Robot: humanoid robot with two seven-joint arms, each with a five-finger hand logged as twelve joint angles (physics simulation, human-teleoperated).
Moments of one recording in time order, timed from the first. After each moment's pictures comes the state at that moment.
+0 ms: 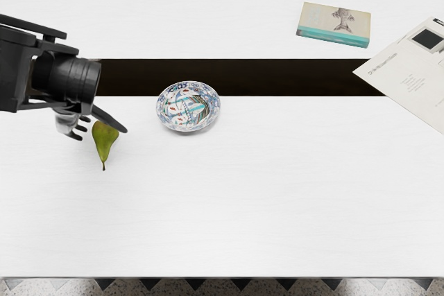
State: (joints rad) left arm -1.84 0.23 0.97 -1.26 -1.00 0.61 0.42; right arm 0.12 0.00 -0.07 0.30 -0.11 0.02 0.06
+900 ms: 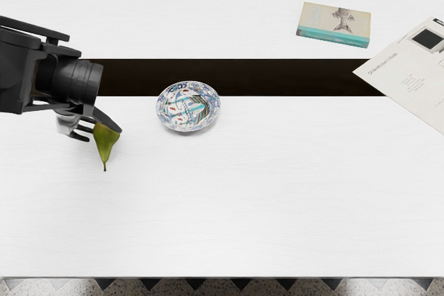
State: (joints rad) left arm -1.82 0.21 0.97 -1.23 -1.00 0.61 0.43; right arm 0.12 0.00 -0.07 0.30 -0.11 0.02 0.06
